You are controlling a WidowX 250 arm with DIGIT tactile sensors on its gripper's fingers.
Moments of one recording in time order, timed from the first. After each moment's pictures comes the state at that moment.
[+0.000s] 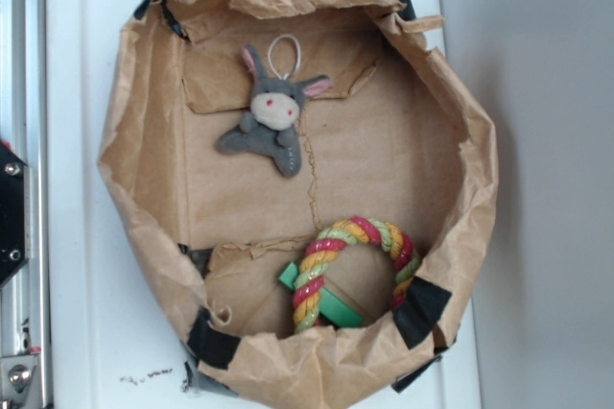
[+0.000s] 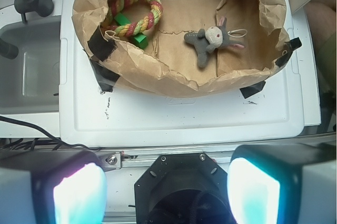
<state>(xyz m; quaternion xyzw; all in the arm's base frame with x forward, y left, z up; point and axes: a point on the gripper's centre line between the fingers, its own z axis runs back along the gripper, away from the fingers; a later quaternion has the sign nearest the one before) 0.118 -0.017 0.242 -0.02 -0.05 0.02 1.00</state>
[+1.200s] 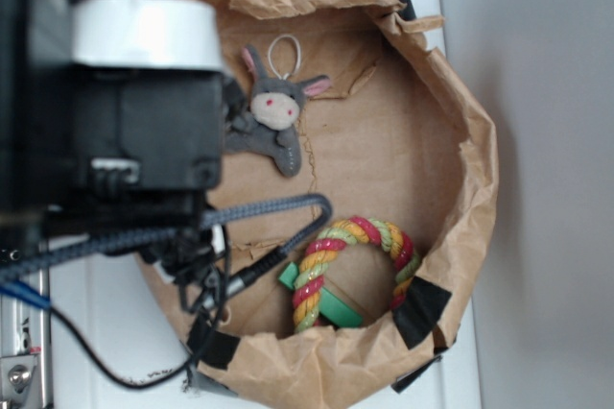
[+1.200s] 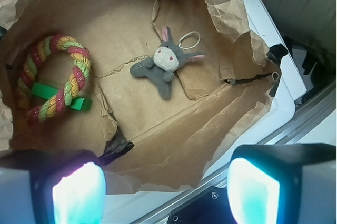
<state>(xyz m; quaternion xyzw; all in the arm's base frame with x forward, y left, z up) 0.196 0.004 0.192 0.05 -0.01 0.25 0.97</state>
